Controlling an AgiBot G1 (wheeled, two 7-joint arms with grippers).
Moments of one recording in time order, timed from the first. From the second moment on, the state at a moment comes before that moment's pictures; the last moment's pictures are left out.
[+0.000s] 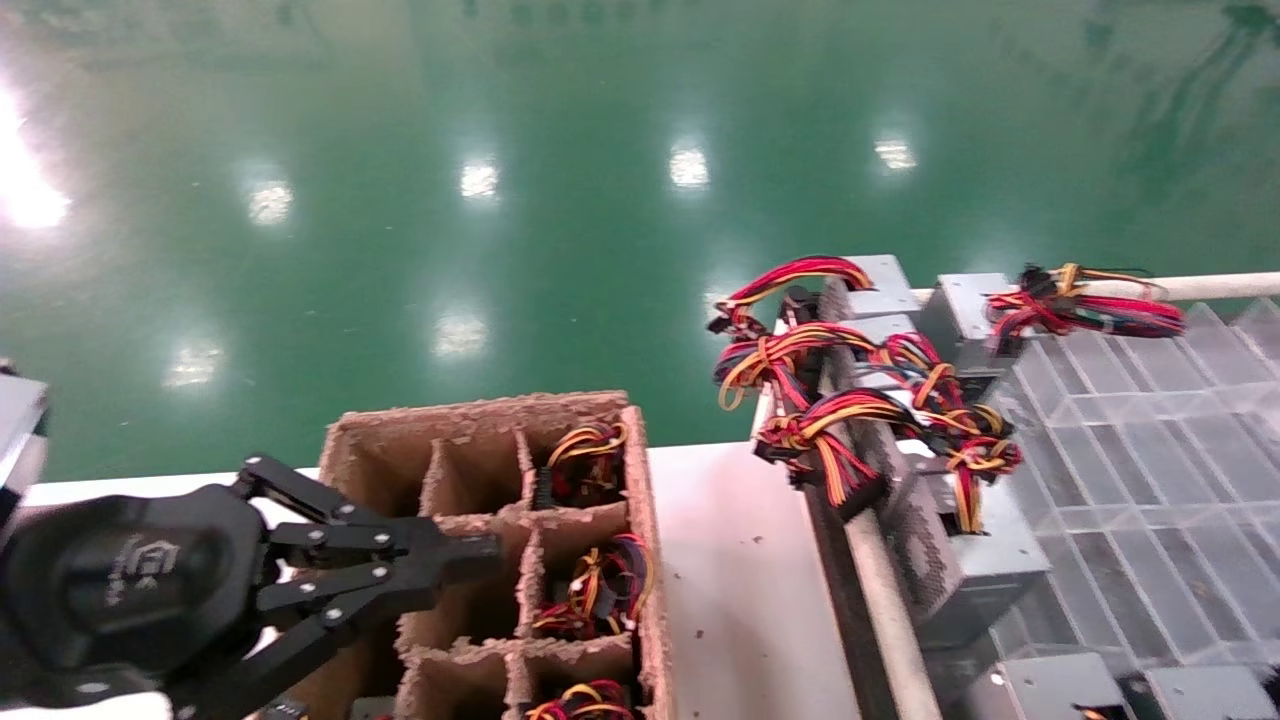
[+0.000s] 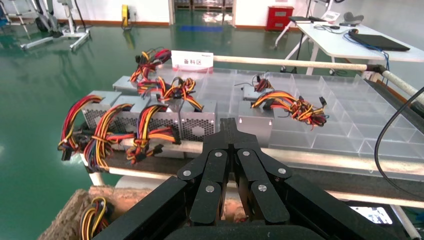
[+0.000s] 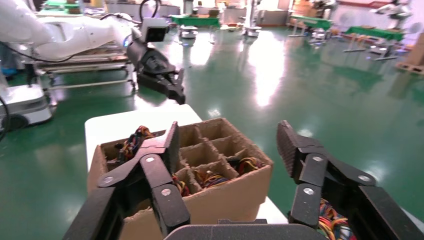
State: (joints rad) left arm -1.08 0.60 0.32 -1.28 0.70 1.48 -0.17; right arm 1.70 0.13 -1.40 1.21 -0.01 -1.59 -0.29
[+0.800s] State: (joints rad) left arm -1.09 0.59 0.32 -1.28 0.70 1.48 -0.17; right arm 1.45 -0.17 -0.95 1.24 -0.30 -1.55 -0.10
